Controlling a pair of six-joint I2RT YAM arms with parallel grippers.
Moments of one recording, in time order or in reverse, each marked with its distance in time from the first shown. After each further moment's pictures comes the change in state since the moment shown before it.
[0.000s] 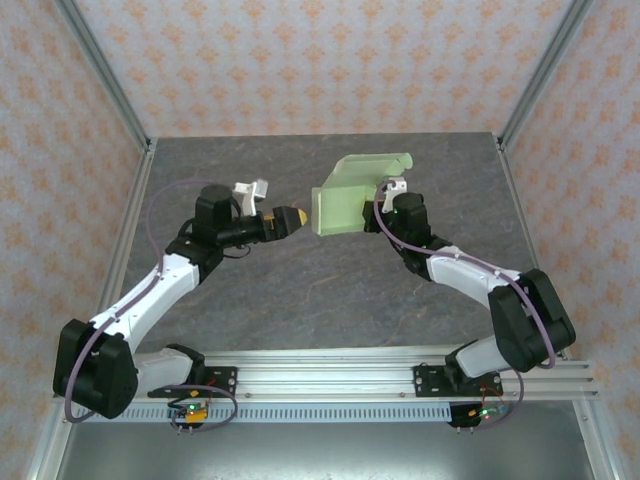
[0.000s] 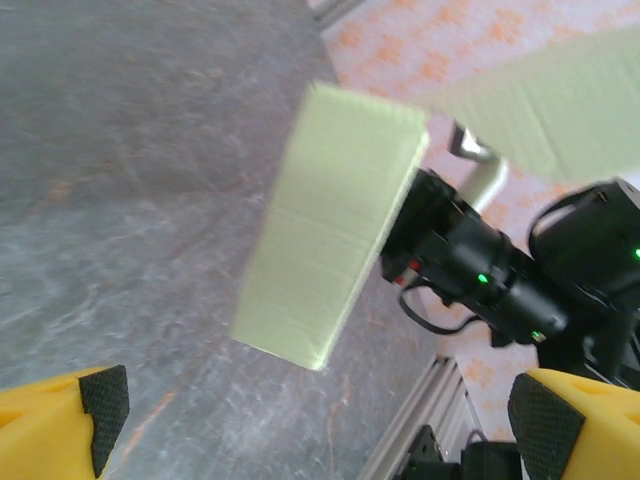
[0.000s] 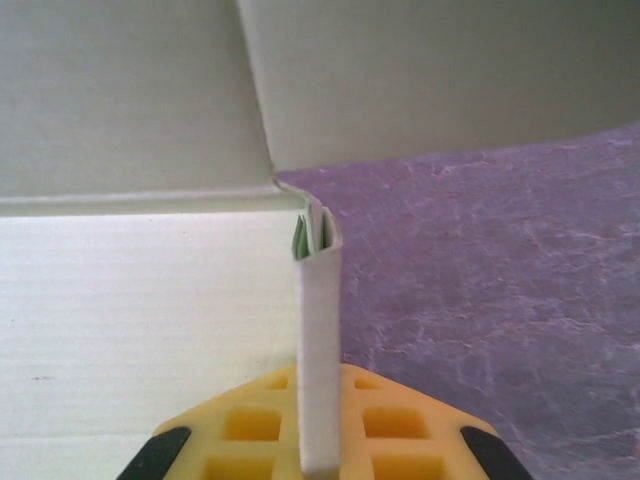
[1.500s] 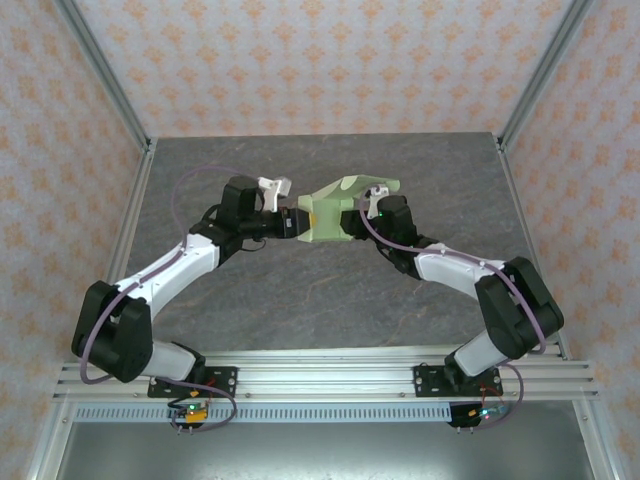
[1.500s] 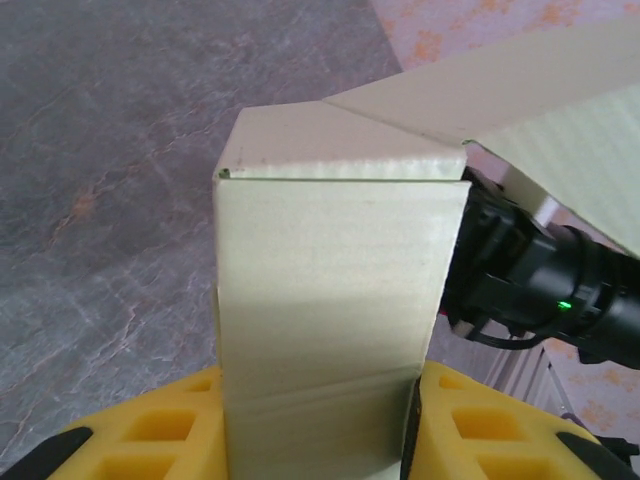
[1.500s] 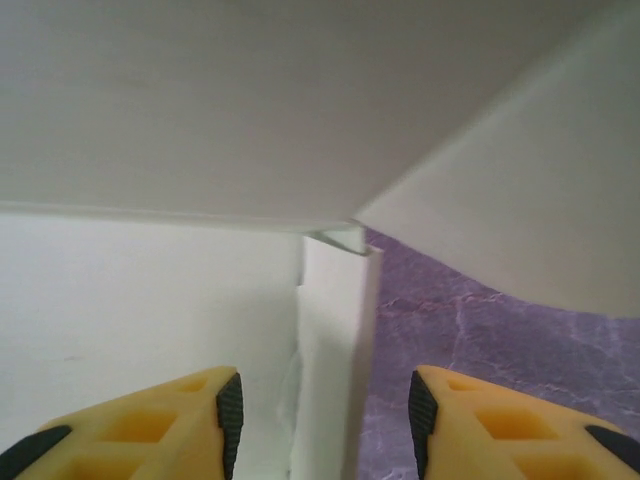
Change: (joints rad) left arm -0.065 0.203 0.125 -0.083 -0.085 0.171; right arm 0.066 0.082 0.039 -0.047 -0.088 0.026
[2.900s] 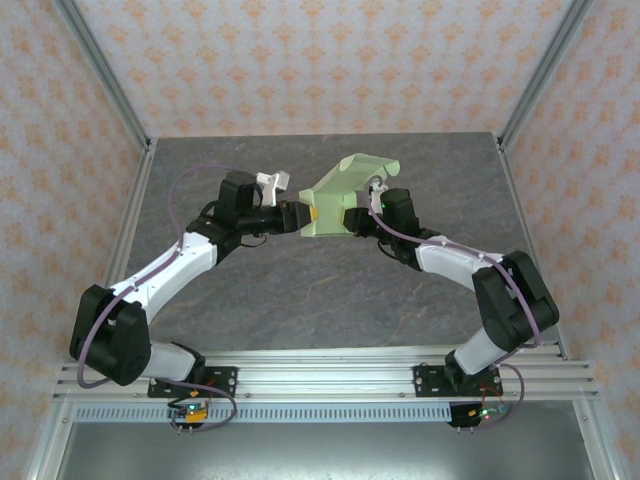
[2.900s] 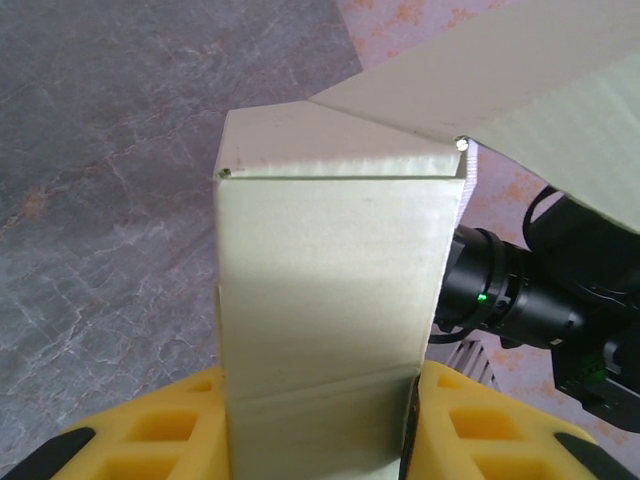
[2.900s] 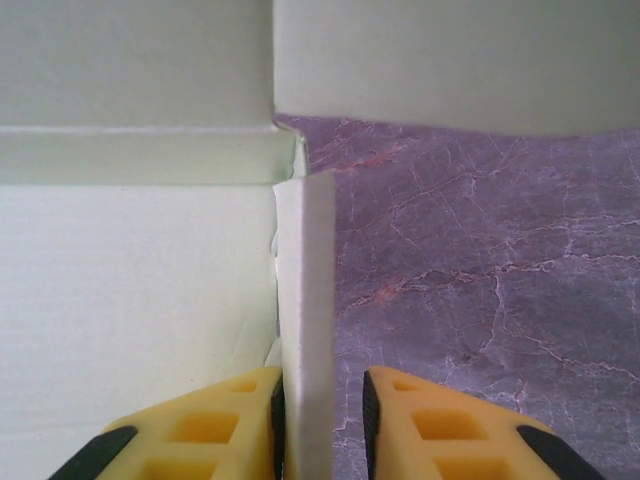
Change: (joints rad) left arm 0.000 -0.022 0.039 0.002 0.052 -0.114; right arm -0.052 0.047 0.055 -0.065 -0.140 0.072
